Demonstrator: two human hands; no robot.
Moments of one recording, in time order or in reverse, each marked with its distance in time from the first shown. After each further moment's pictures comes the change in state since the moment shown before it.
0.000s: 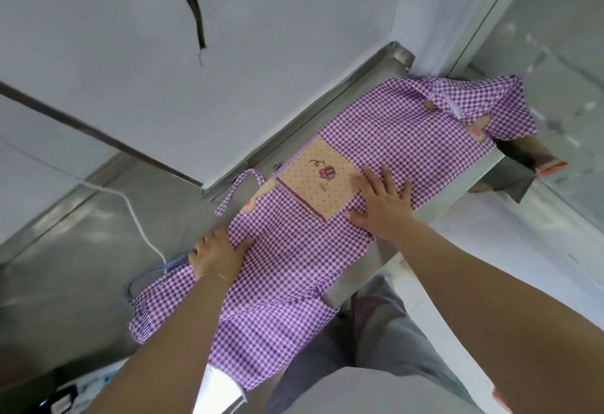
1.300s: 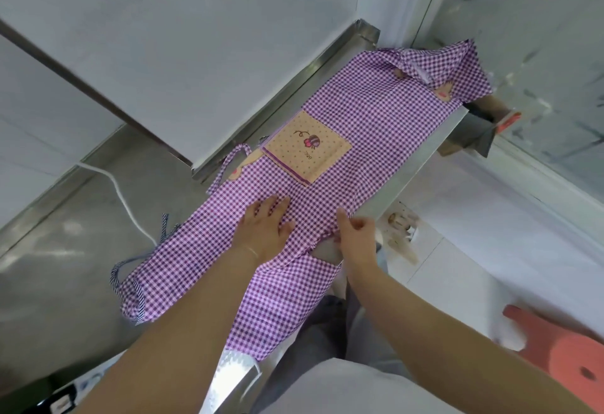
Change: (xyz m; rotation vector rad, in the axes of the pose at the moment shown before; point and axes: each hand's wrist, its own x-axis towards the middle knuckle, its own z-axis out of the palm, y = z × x) left_hand -0.040 0.026 0.019 0.114 -0.165 0.676; right_hand -0.127 -0.116 0.049 1.626 0.229 0.754
